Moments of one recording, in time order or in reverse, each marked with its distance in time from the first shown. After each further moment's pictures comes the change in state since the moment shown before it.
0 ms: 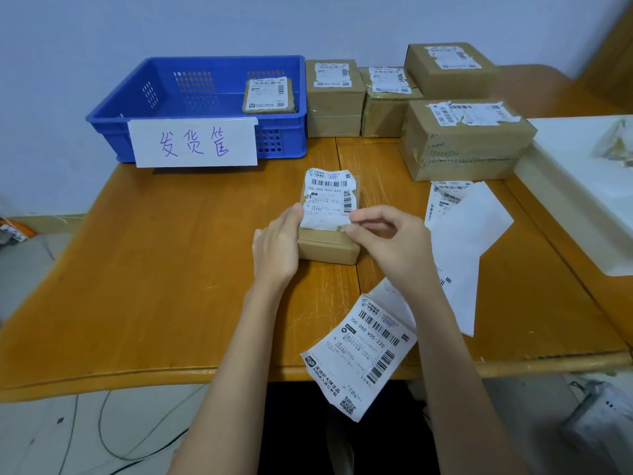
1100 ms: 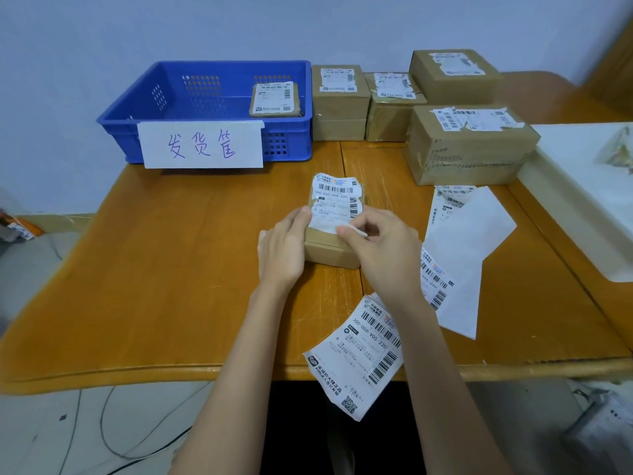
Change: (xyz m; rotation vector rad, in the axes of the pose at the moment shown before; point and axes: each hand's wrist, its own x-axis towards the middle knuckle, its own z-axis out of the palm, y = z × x) left_hand 0.006 -0.008 0.002 0.052 0.017 0.073; right_hand -0.001 0.005 0.020 -0.295 0.074 -0.104
